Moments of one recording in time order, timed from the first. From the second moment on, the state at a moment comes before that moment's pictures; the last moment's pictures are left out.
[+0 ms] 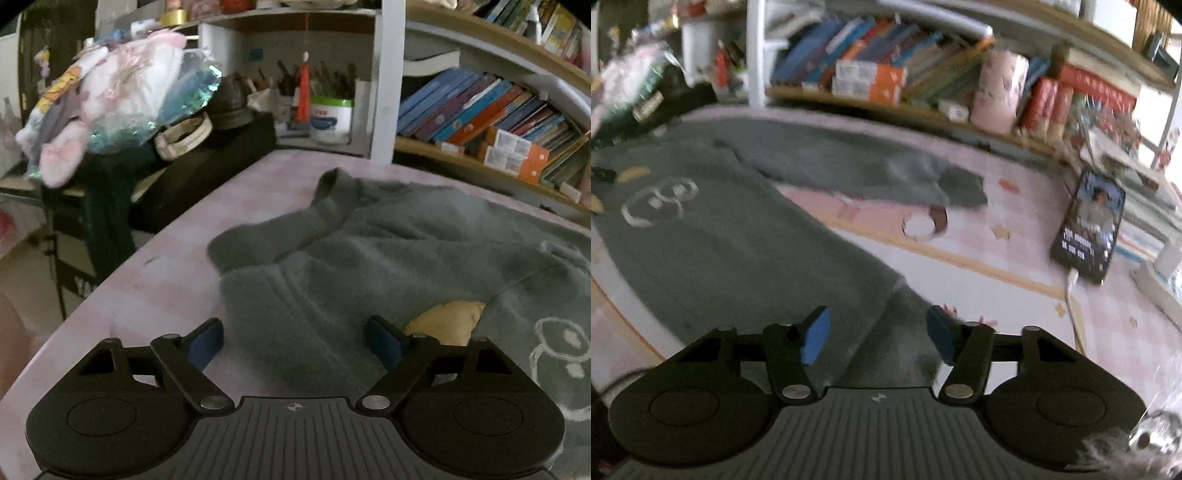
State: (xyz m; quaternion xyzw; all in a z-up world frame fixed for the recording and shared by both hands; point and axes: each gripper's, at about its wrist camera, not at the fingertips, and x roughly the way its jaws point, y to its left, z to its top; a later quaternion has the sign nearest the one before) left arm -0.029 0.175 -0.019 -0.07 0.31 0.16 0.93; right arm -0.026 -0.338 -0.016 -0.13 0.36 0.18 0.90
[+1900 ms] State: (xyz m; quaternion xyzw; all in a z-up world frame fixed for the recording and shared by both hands) left arm -0.049 0.246 -0.020 -0.31 0.23 0.09 0.92; right arm 0.016 -0.361 -0.028 -0.14 0.35 0.13 0.92
